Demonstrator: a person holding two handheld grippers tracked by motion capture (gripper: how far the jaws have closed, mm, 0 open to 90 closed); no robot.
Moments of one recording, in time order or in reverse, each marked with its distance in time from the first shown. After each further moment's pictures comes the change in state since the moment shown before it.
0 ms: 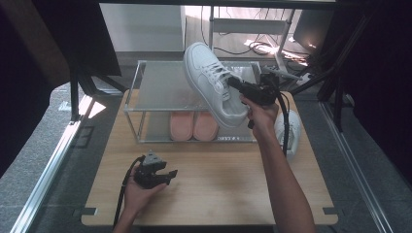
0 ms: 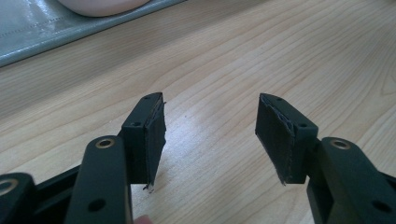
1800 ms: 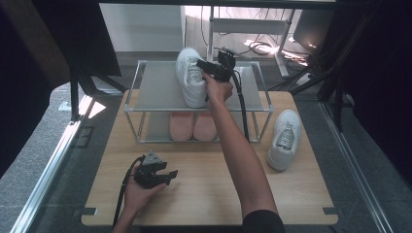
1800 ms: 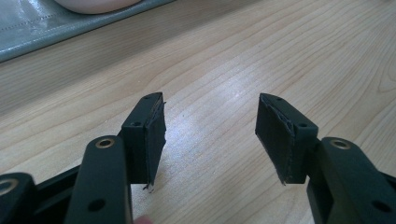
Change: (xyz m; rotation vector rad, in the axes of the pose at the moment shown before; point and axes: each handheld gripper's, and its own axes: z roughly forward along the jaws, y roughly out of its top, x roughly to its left) left arm 0.002 -0.001 0.002 0.006 -0.017 0.003; right arm -0.003 0.006 0.152 0.012 -0.208 0.270
